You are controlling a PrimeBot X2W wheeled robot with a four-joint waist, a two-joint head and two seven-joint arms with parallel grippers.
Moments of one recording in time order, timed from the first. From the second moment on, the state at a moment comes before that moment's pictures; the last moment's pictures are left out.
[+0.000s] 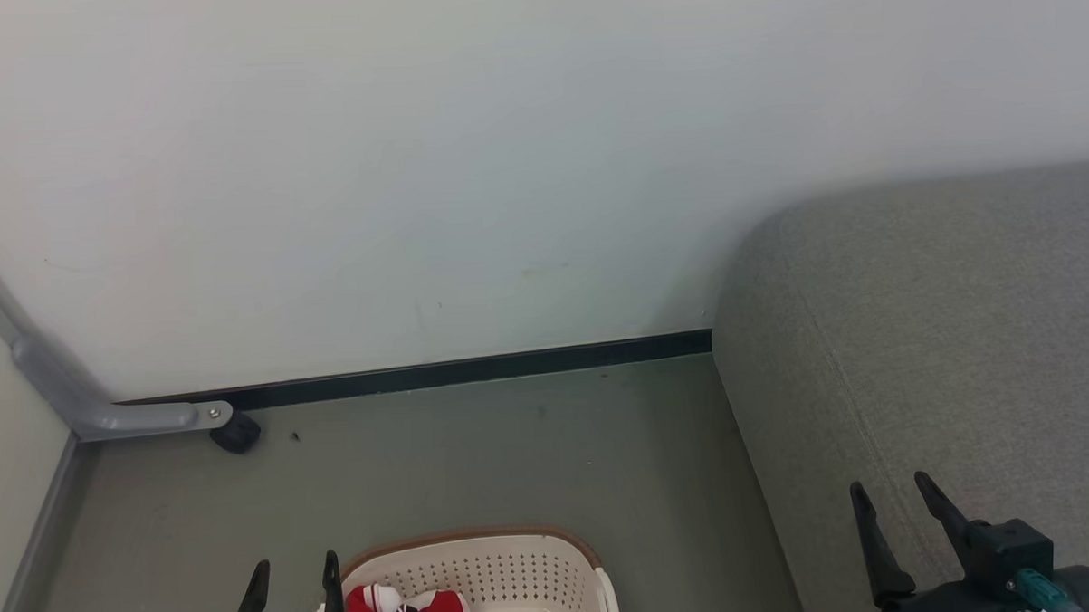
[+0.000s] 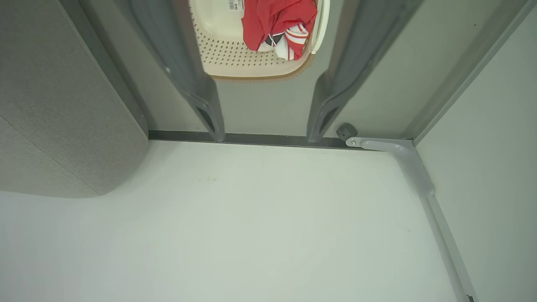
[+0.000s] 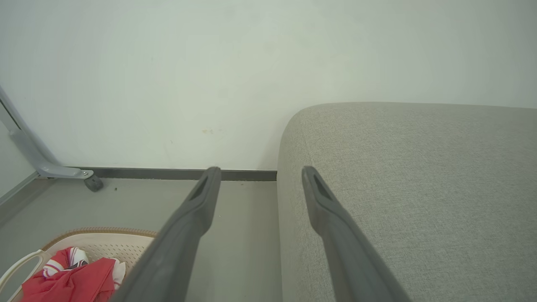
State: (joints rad) left arm -0.10 0.08 -0.15 0.46 -0.34 0.06 -0.25; right arm -0.20 -0.24 0.31 0.48 0.31 -0.05 -0.25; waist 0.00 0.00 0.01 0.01
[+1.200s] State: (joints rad) left arm -0.34 0.05 -0.22 0.68 -0.31 0.04 -0.25; right arm -0.39 -0.21 0.28 0.20 0.29 -0.03 -0.25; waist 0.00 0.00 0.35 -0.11
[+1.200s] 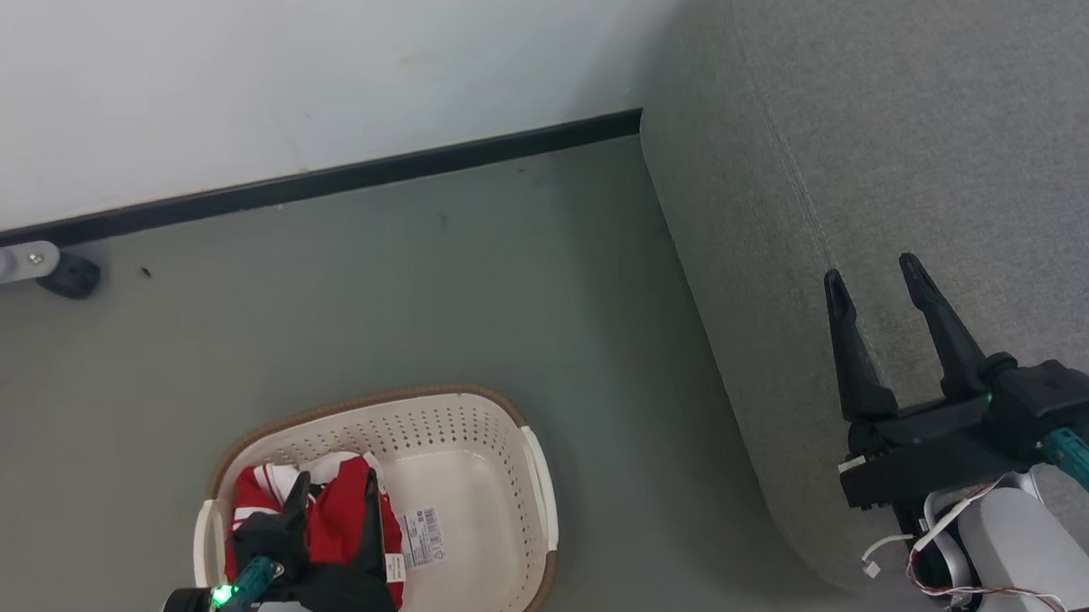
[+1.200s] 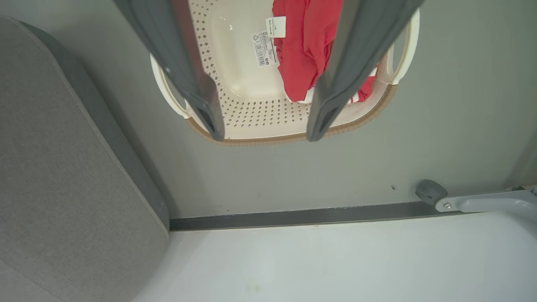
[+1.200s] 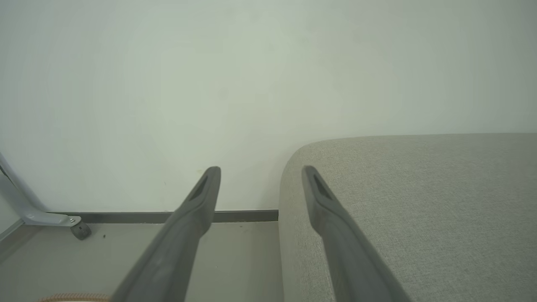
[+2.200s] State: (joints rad) left arm -0.60 0.20 -0.19 0.98 -0.24 0.07 -0.13; right arm -0.51 -0.13 0.23 0.10 0.29 -0.02 -0.26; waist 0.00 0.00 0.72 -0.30
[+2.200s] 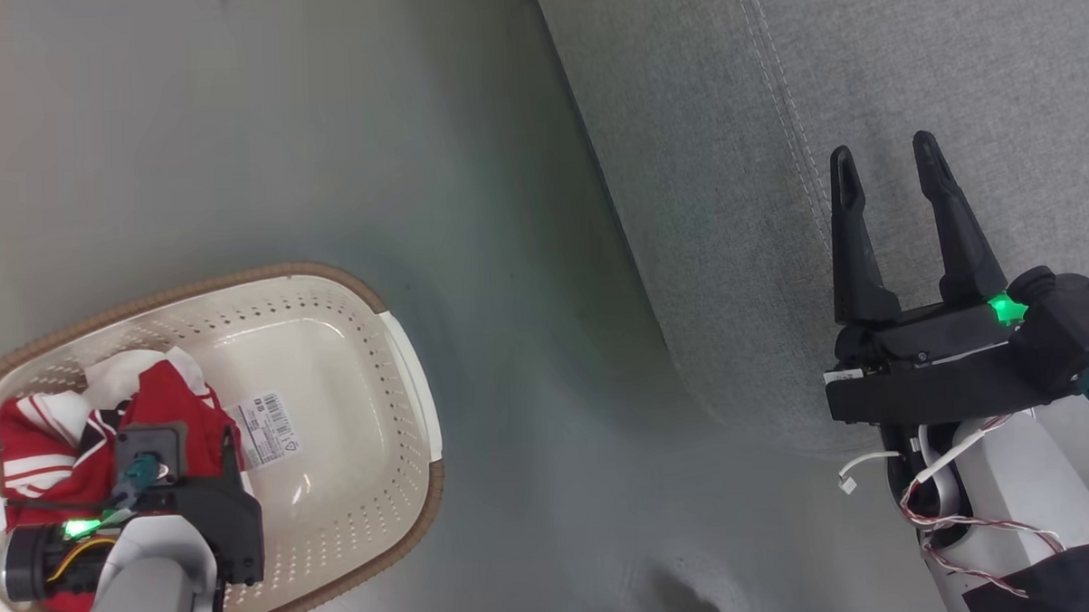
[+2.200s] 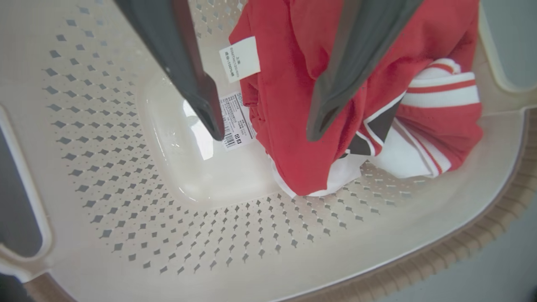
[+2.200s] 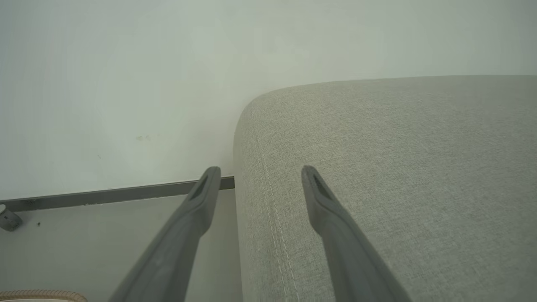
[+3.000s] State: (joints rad) left arm -0.68 0.25 -0.18 1.16 -0.22 0.11 -0.01; right arm -0.53 -0.11 0.21 0.10 0.27 0.02 -0.26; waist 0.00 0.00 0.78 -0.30
